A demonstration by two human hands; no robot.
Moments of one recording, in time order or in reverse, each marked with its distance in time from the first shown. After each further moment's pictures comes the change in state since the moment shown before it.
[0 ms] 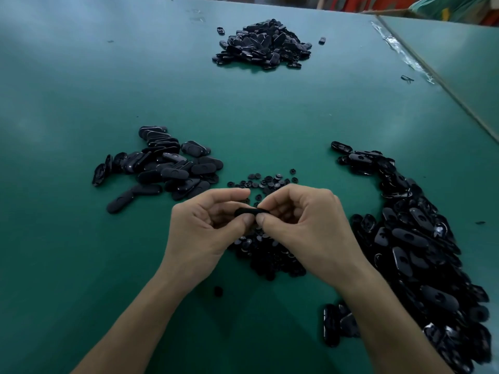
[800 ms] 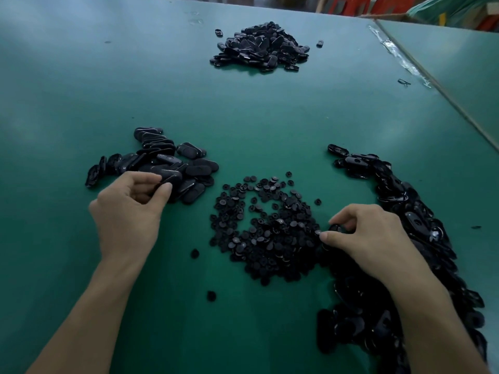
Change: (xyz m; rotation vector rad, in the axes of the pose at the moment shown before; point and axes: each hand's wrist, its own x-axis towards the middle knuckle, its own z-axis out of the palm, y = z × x) left_hand 0.027 -0.009 -0.069 0.779 0.559 0.092; right_hand -0.008 0.040 -0.069 -0.608 0.027 0.469
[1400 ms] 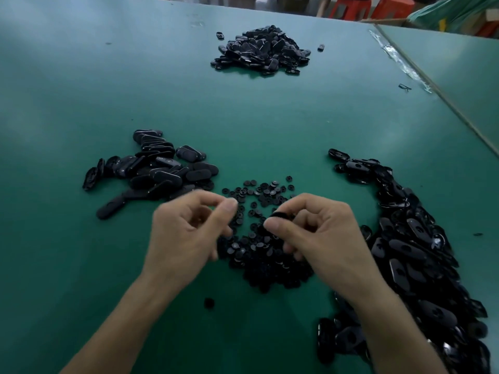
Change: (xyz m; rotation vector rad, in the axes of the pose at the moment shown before) left_hand -0.041 0.057 0.008 -0.413 -0.452 -0.012; right_hand -0.015 -0.049 0.027 0.749 -0.116 -0.374
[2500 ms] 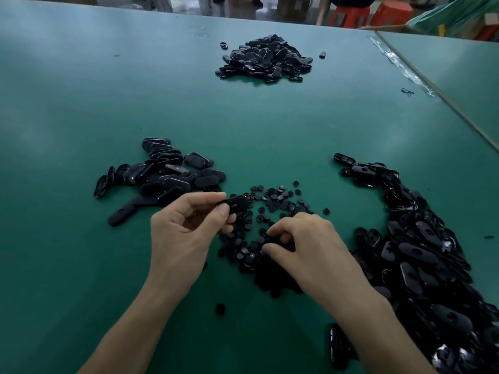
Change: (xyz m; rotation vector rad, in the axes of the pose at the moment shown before) left_hand 0.002 -0.013 -0.001 -0.364 0.123 -0.029; right_hand 0.002 0.010 0.021 -0.750 -0.044 -0.027
